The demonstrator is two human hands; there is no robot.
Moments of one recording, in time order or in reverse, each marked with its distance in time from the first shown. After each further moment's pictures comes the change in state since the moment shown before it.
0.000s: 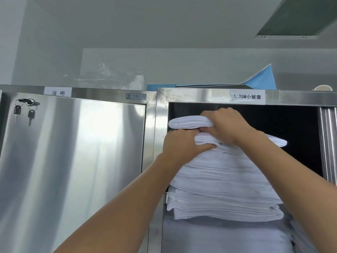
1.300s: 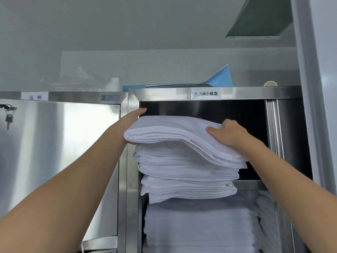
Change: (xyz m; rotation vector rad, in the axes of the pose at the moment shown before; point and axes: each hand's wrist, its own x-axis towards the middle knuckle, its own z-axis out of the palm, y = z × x) left_hand 0.022 -0.010 -0.089 -1.288 -0.430 -1.116; right_hand -0.103 0.058 -0.039 0.476 -0.296 0.804
